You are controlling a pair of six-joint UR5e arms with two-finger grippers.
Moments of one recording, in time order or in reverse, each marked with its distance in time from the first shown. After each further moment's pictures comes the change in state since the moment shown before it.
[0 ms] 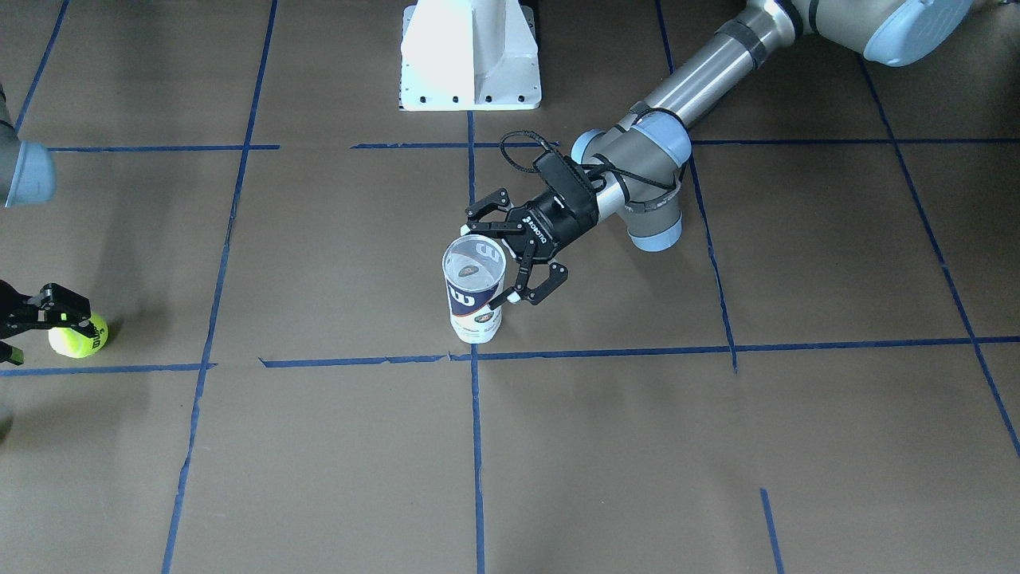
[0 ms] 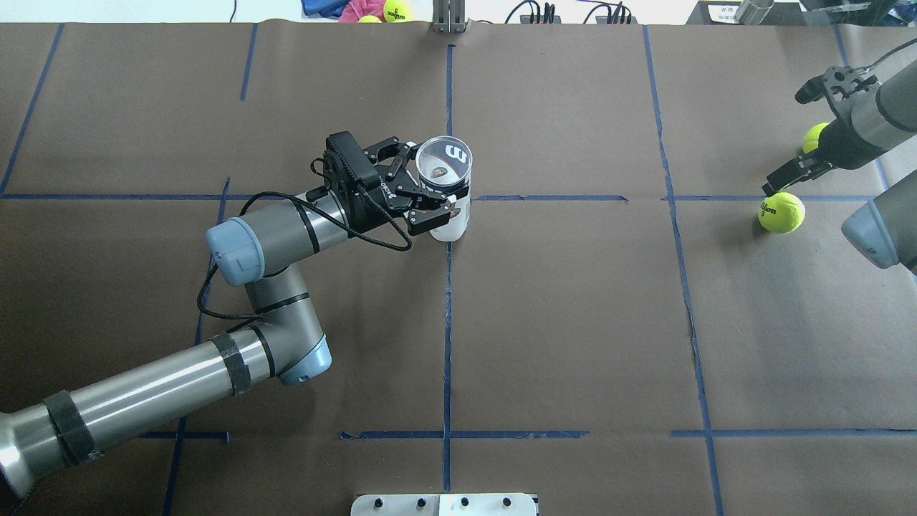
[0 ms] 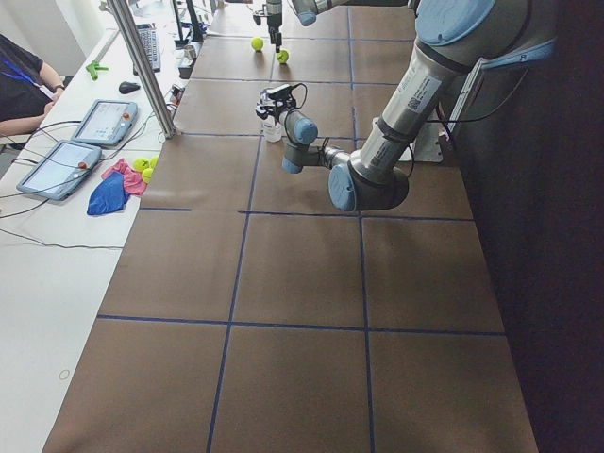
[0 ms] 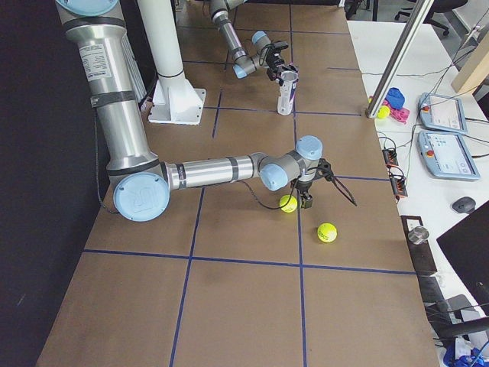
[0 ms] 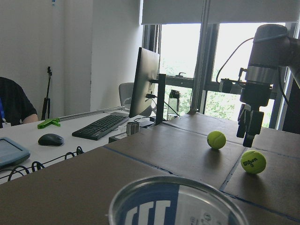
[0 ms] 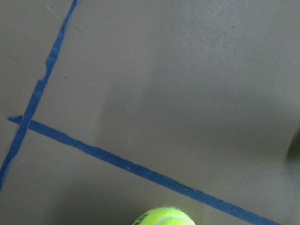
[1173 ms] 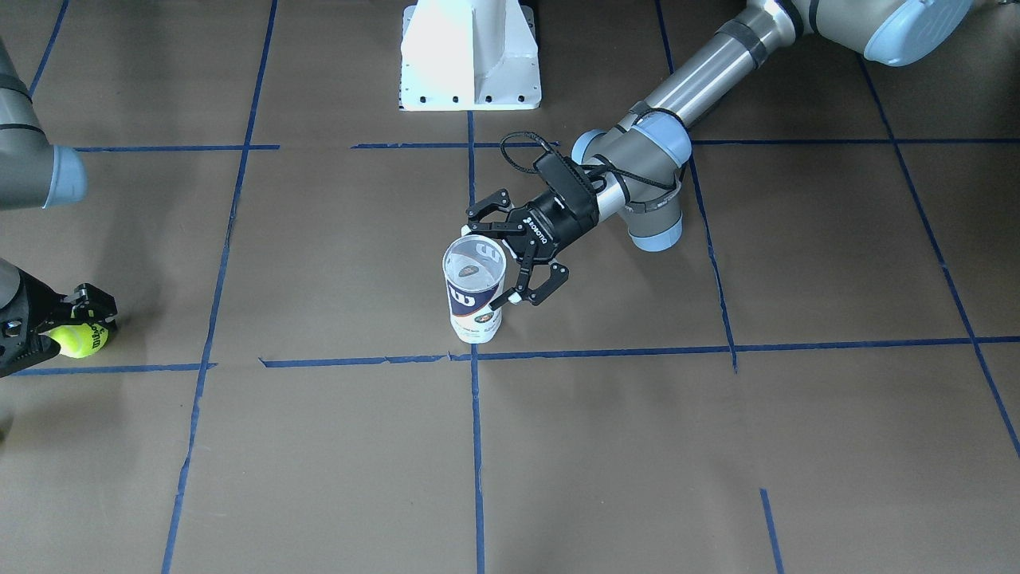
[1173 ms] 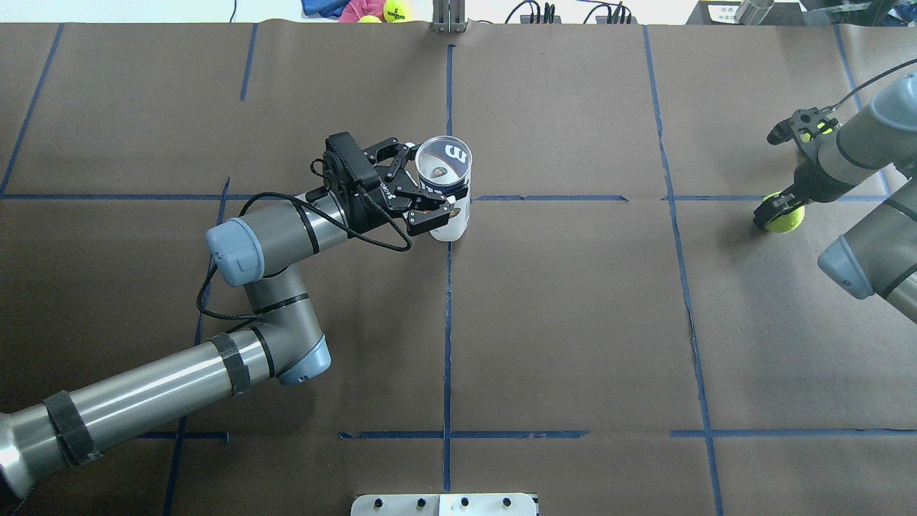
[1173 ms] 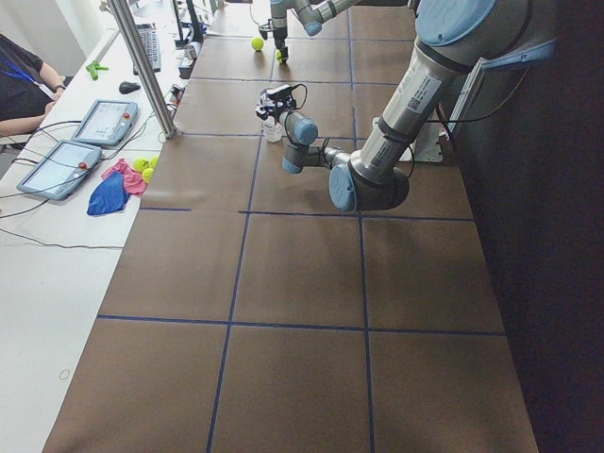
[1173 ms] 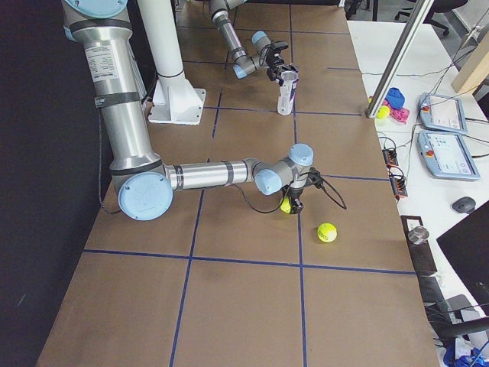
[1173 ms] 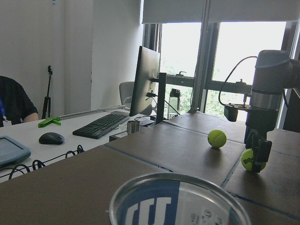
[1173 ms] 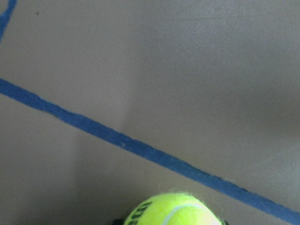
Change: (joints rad) left arm 0.000 0.002 0.001 0.001 0.001 0.000; right arm -0.078 -0.009 -0.032 0.002 -0.073 -0.009
